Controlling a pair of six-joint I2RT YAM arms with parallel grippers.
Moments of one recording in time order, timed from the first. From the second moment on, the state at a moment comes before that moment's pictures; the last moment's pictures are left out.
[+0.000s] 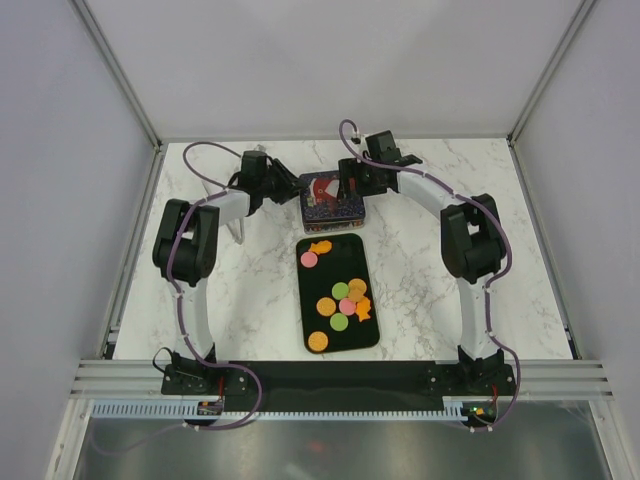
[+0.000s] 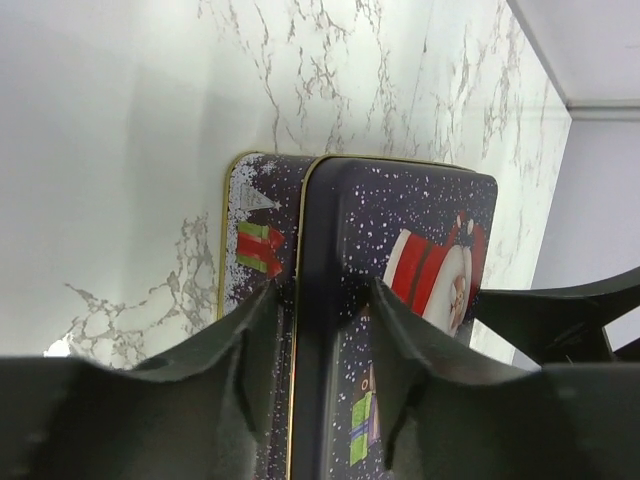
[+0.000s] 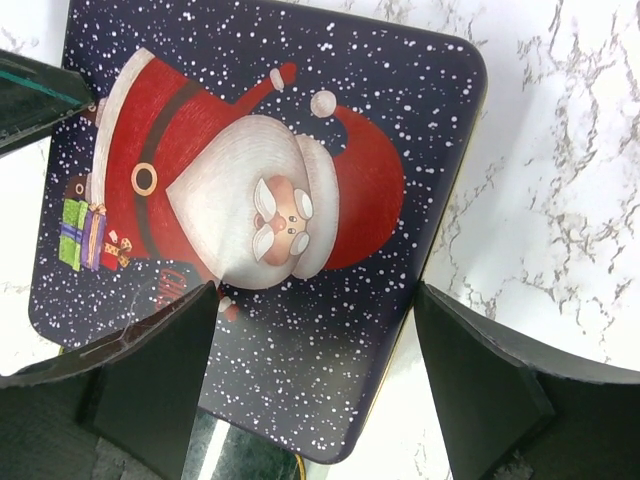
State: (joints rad) left arm -0.25 2.09 1.34 0.16 0.29 -0.93; right arm 0.40 2.17 1.76 -0.43 -0.23 0.20
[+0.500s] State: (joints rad) left arm -0.27 2.09 1.41 -0.06 0.40 -0.77; right arm 0.34 2.09 1.55 -0.25 -0.39 0.32
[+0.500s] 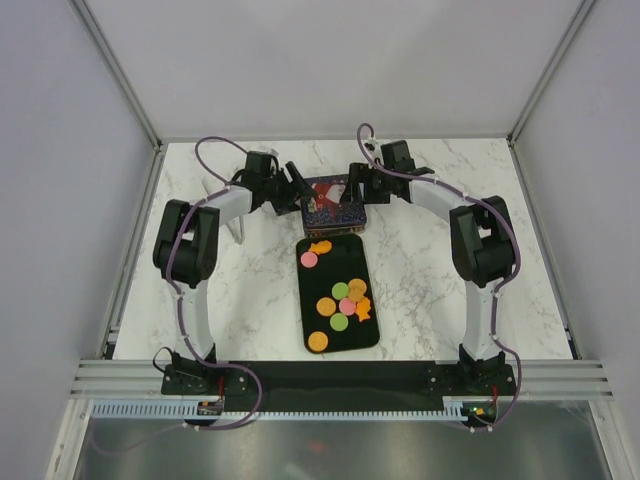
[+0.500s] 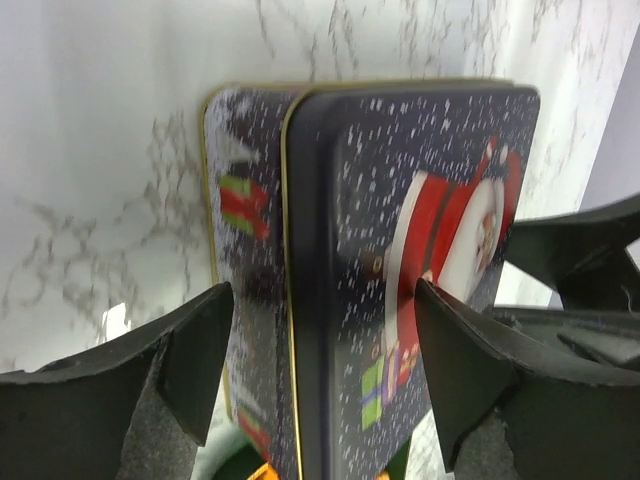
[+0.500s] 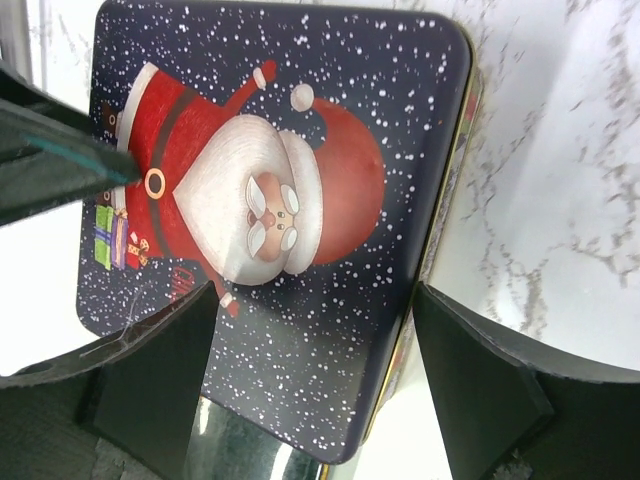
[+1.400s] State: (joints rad) left arm -0.27 1.91 1.15 -0.05 0.56 -0.75; right arm 0.24 2.08 1.33 0.14 -0.64 0.69
